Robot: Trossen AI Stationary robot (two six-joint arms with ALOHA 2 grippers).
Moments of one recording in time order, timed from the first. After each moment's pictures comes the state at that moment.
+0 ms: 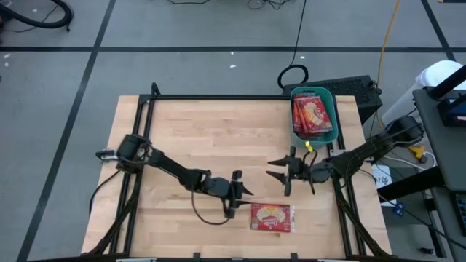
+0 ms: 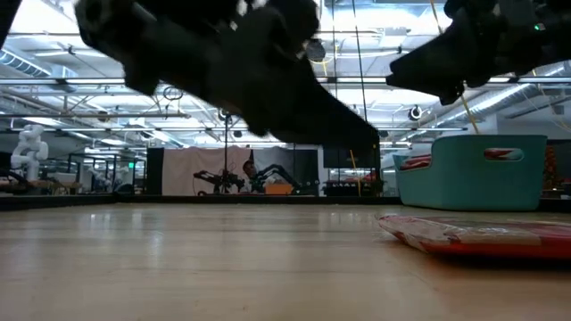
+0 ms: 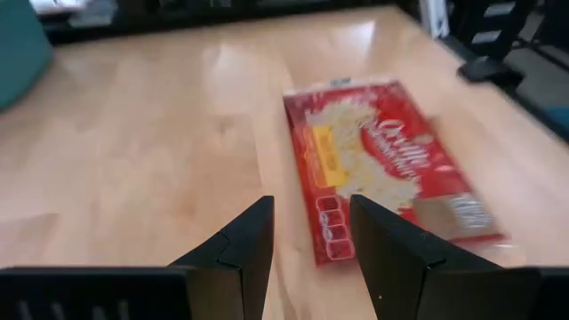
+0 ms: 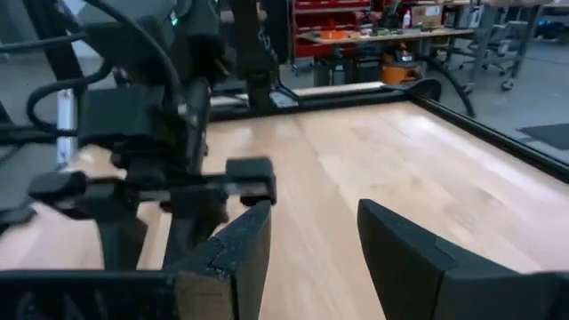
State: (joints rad) left arm -0.30 2.00 1.00 0.58 -0.09 0.00; right arm 0.41 1.16 0.27 0.71 0.59 0.21
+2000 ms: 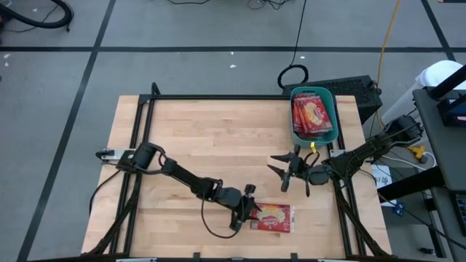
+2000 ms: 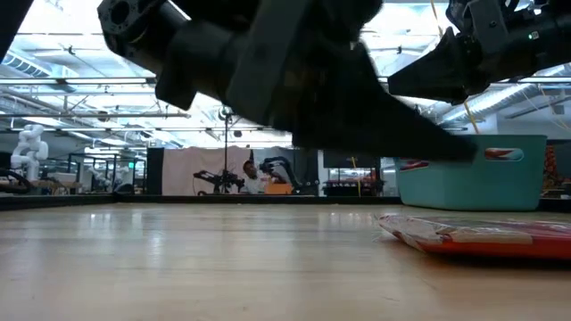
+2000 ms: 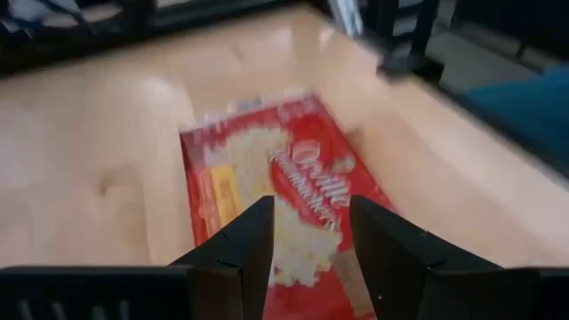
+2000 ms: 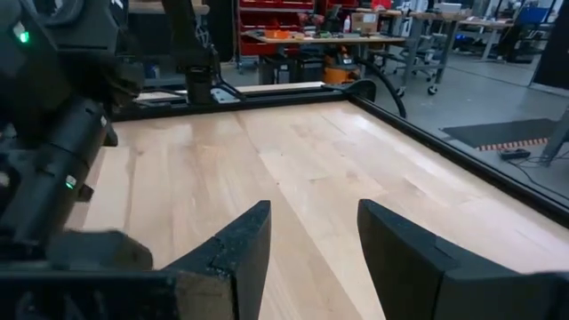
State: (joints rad) left arm -0.34 2.18 1.22 0.56 0.06 0.12; right arm 0.44 1.18 0.28 0.66 0.79 0.19
